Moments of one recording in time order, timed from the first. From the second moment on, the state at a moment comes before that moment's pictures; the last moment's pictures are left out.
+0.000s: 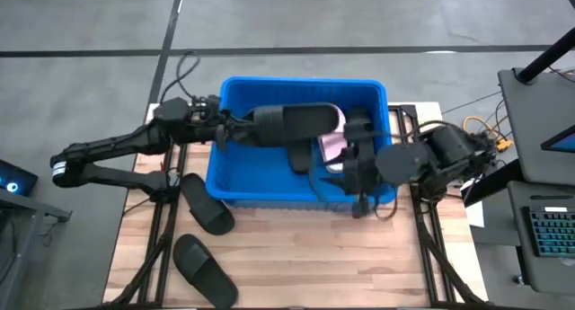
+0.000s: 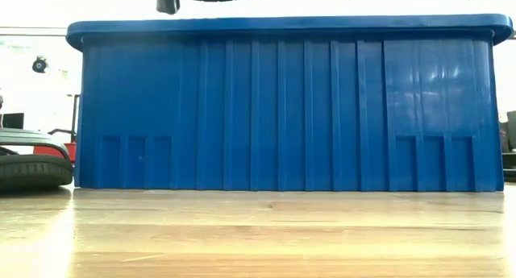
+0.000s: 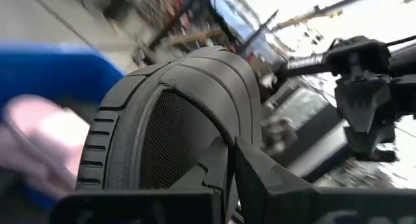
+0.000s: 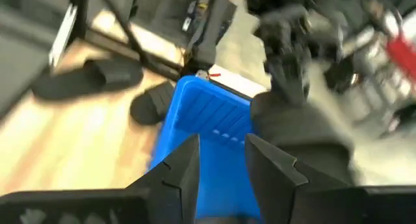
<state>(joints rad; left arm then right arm) 0.27 0.94 0.95 0.05 0.14 -0.73 0.40 1.70 2.35 -1.20 0.47 -0.20</state>
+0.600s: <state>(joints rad) 0.25 1.08 0.96 0.13 0.42 -0.96 0.37 1.74 2.35 -1.17 0.60 -0.86</state>
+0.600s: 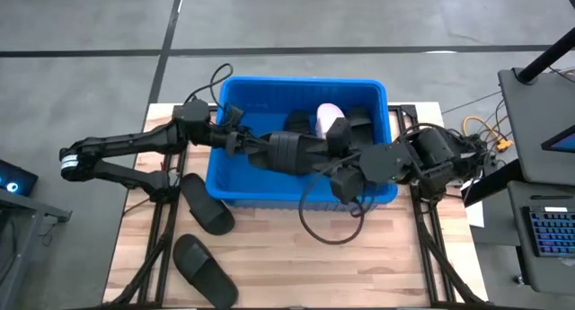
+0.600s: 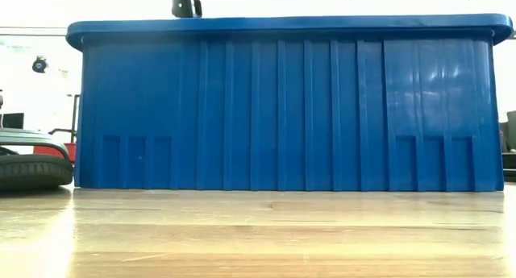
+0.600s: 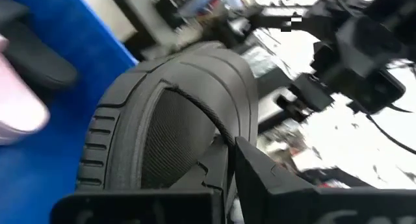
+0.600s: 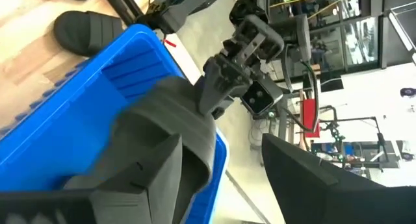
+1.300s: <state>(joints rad) 0.25 1.12 0.97 0.22 0.58 -1.04 0.34 1.84 2.34 -1.22 0.58 -0.95</state>
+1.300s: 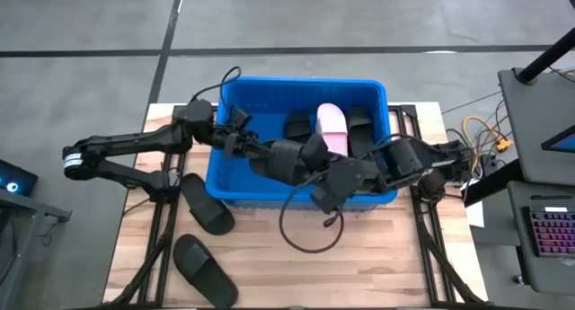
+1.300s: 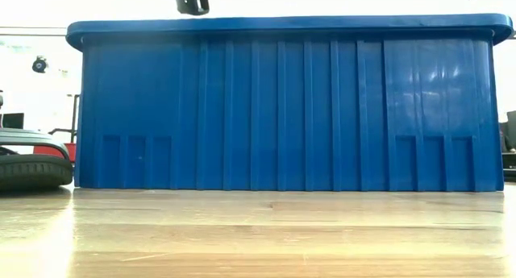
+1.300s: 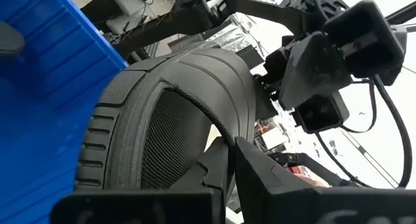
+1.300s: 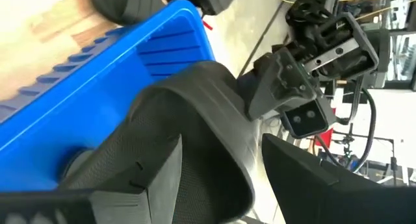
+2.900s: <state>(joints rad) 0.25 1.12 0.96 0.24 0.59 -1.01 0.24 1.87 2.34 -1.18 0.55 -0.83</state>
